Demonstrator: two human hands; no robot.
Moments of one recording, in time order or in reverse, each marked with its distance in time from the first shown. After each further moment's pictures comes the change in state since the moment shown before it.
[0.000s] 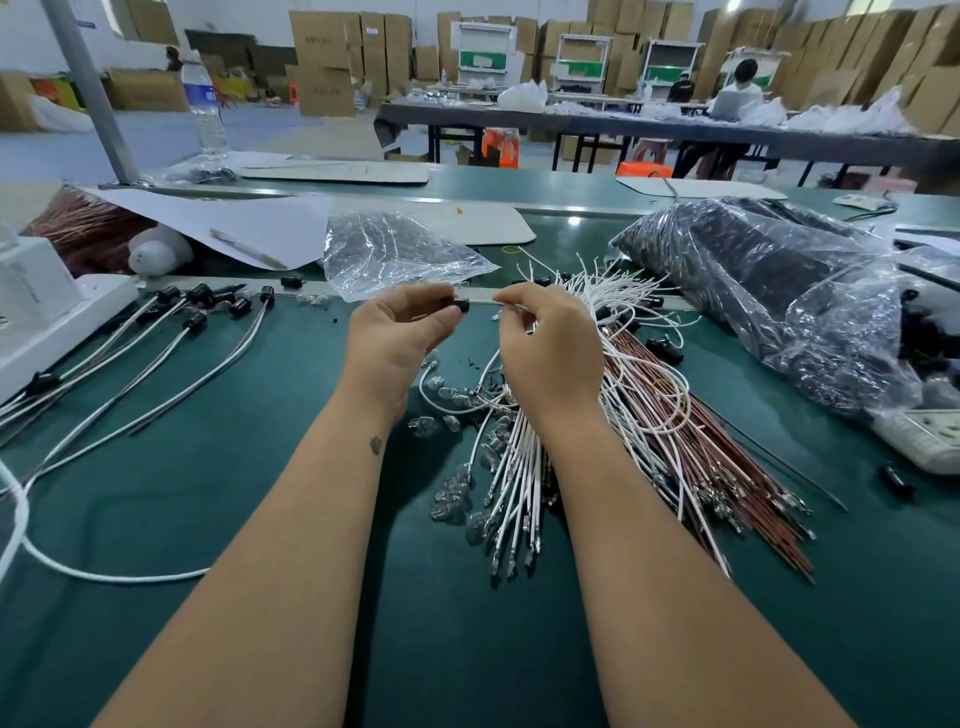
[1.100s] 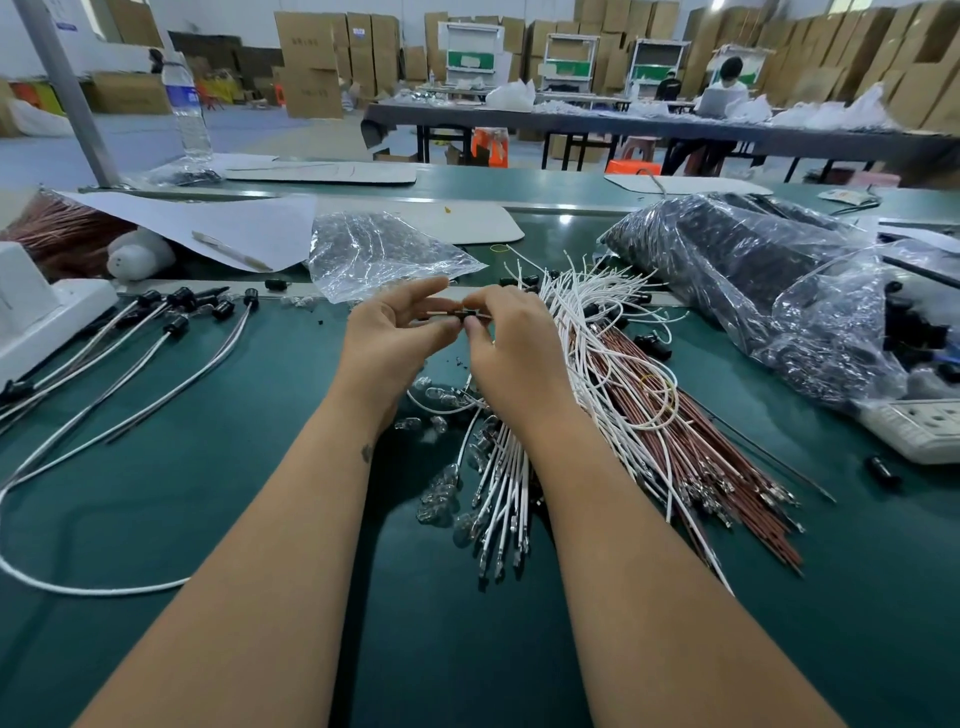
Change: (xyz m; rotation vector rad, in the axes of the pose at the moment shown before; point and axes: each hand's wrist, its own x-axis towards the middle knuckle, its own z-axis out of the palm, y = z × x) left_hand -0.006 0.003 0.005 0.163 -0.079 0.024; right_hand 0.001 0.003 0.011 -0.039 -0.165 -0.139
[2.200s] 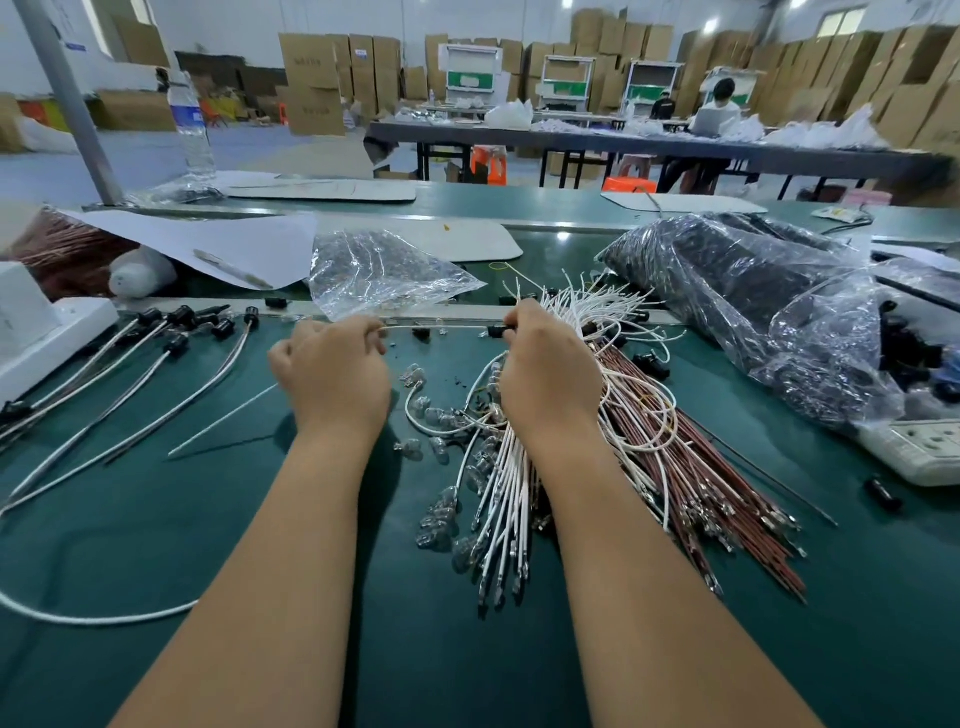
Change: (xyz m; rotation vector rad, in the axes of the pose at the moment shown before) left_hand 0.004 -0.004 -0.024 1.094 0.462 0.241; right_hand 0.002 0.007 -0.010 -0.349 0.095 0.105
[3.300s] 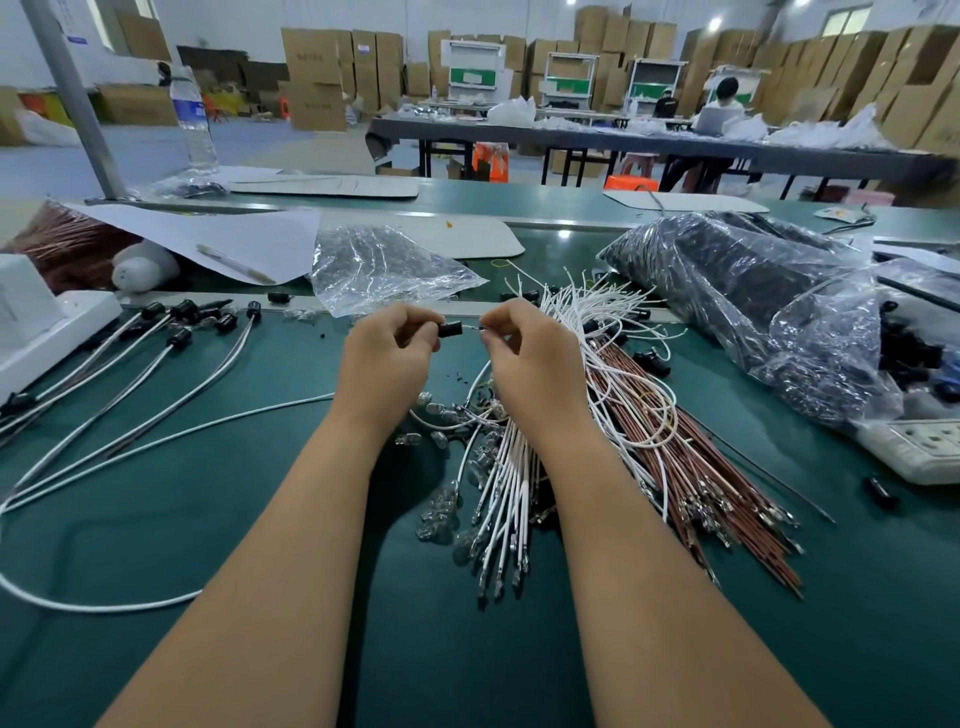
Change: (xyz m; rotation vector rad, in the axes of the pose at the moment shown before) left_hand -0.005 0.015 0.009 -0.618 -0.278 0.032; right_hand -0.001 0.002 0.003 0.480 -0.066 -0.009
